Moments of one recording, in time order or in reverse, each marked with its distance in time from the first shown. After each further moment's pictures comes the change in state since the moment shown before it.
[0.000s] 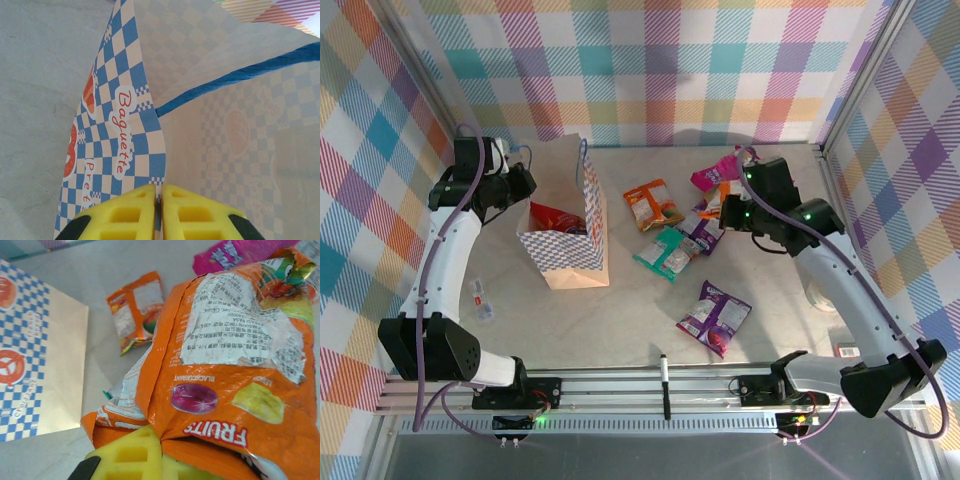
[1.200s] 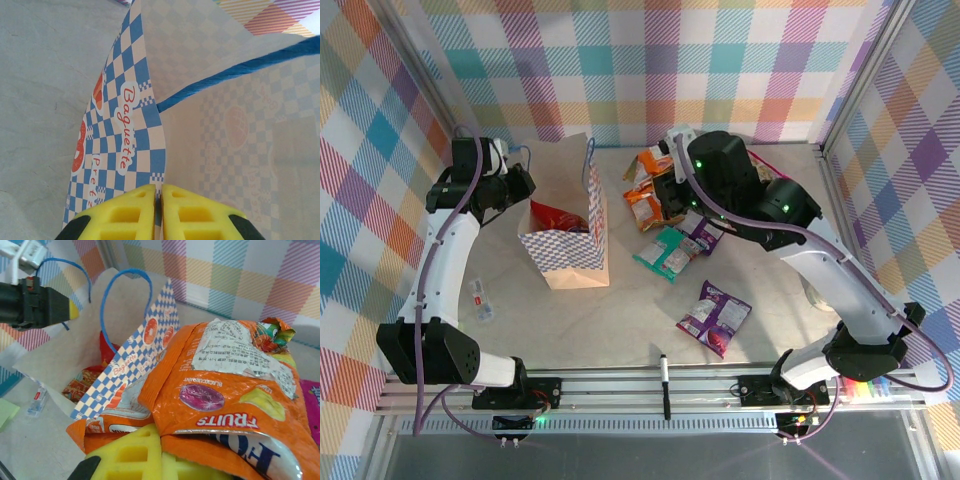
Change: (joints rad) left arm 0.000 -0.019 0.007 -0.024 0.000 0.000; right arm 0.421 0.209 0.499 -0.005 0.145 -0.247
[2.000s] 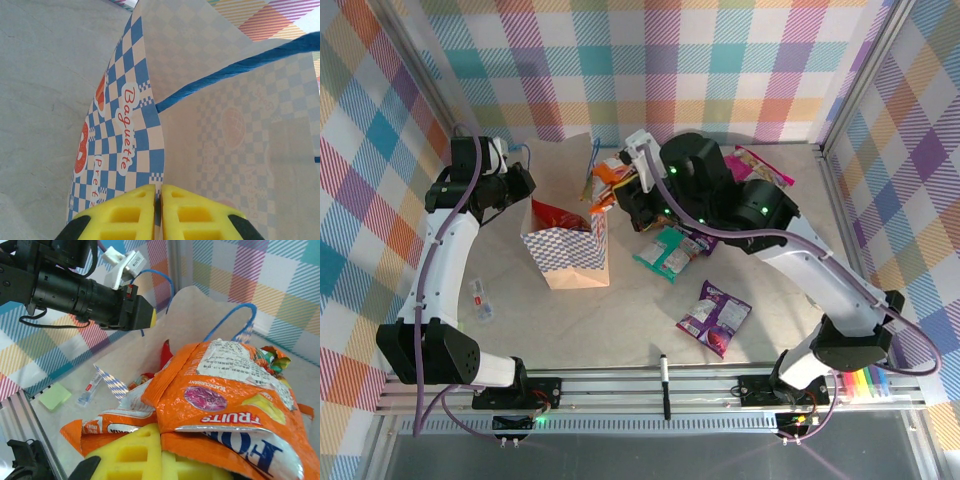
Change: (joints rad) left arm 0.000 -0.002 0.007 -0.003 0.010 0.000; right arm 0.116 0.109 0.135 0.039 -0.121 -0.057
